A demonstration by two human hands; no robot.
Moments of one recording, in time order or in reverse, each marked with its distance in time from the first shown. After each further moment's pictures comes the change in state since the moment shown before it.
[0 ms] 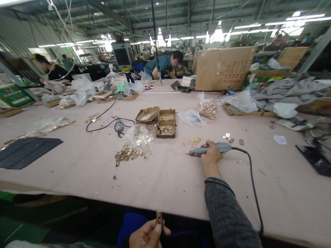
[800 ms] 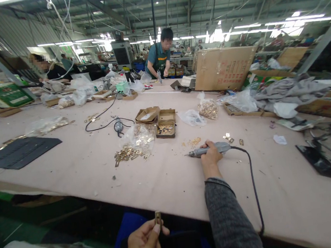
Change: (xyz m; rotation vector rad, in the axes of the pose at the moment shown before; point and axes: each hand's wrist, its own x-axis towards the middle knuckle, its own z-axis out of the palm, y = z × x) left_hand 0.003 -0.003 -0.004 0.008 -0.020 -0.003; right_hand -0.008 -0.007 0.001 0.051 -0.013 0.059
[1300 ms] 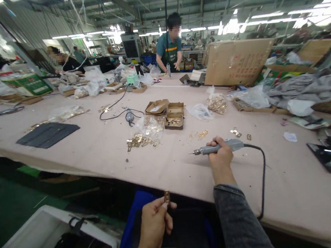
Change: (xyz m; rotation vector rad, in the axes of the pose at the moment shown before) left_hand -0.007 0.004 0.000 0.052 0.008 -0.056; right_hand -0.084 -0.062 -0.017 0.028 -0.281 0.172
